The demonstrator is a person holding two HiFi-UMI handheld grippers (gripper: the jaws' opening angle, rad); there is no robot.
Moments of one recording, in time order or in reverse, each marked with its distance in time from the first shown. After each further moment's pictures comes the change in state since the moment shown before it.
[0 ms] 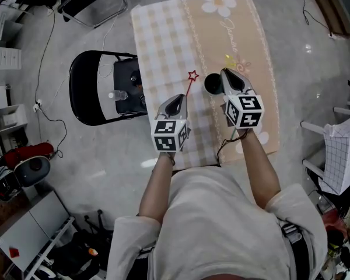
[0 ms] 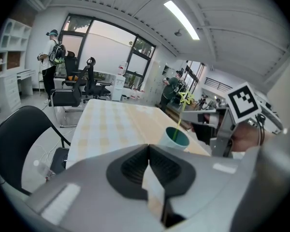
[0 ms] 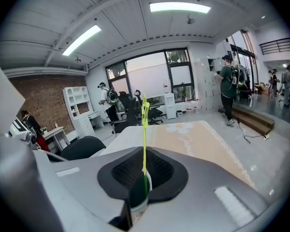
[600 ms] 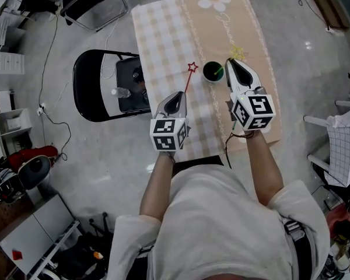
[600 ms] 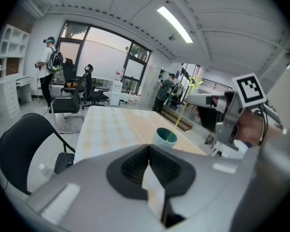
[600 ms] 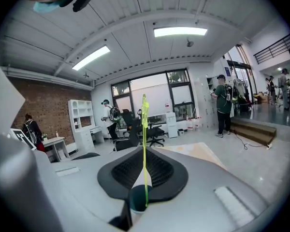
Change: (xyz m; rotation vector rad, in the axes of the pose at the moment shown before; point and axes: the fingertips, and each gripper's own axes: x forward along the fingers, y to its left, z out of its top) left arm -0.044 -0.017 -0.004 0.045 -0.048 -0.007; right arm -0.075 0.022 0.056 -0.021 -0.237 0.012
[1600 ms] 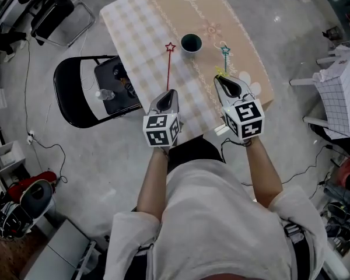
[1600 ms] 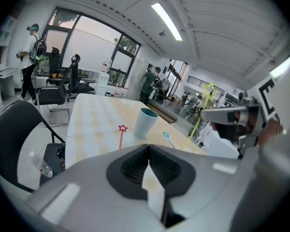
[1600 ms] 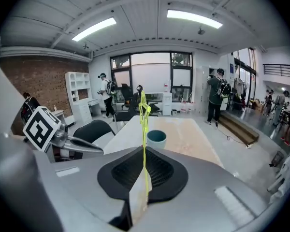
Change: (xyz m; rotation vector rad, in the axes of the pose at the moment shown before) left arm -0.045 -0.024 -0.071 0.037 0.075 -0.179; right arm -0.129 0.065 -0.091 -0.111 0.312 -0.098
